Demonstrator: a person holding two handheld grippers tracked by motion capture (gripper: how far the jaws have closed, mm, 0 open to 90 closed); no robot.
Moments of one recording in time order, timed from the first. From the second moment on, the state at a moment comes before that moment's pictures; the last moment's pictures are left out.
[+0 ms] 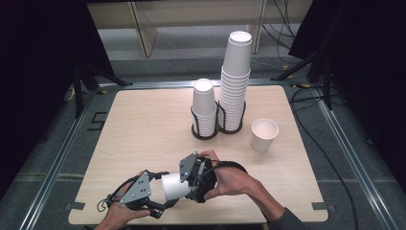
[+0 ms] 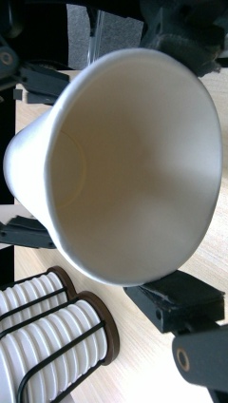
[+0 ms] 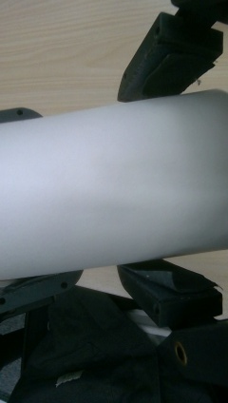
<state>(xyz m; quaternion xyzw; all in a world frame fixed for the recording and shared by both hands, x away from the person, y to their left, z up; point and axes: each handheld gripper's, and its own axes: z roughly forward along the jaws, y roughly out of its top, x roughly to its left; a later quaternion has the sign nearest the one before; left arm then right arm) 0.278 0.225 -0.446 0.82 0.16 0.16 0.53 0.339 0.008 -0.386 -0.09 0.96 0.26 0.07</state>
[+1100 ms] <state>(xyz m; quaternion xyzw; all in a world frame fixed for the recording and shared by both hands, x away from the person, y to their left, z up) 0.287 0.250 -0.440 0.69 0.23 0.13 0.68 0.377 -0.047 -0.382 0.00 0.87 0.48 -0.02</state>
